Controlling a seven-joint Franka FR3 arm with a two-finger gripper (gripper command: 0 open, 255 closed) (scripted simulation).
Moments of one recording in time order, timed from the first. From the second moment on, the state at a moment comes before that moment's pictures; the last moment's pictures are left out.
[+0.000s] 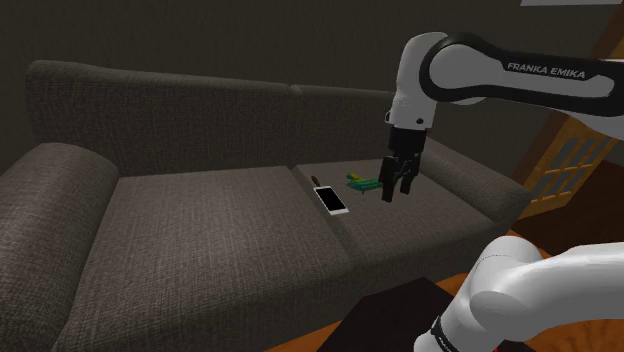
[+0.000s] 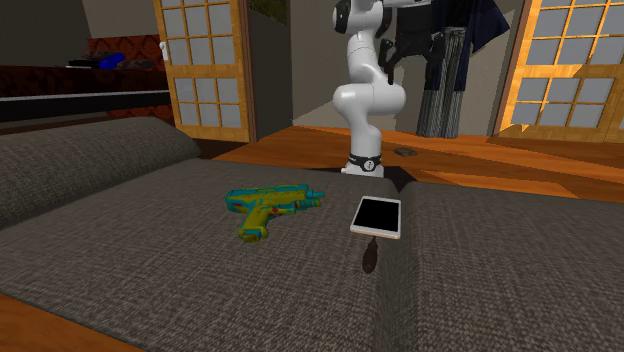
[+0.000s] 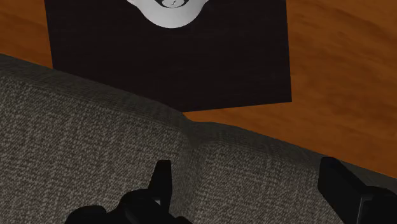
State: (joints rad) arm -0.01 -0.77 -0.03 -2.41 0.11 1.44 0.04
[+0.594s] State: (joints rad) arm -0.05 -0.57 -0.10 -2.37 0.04 1.59 -0.03
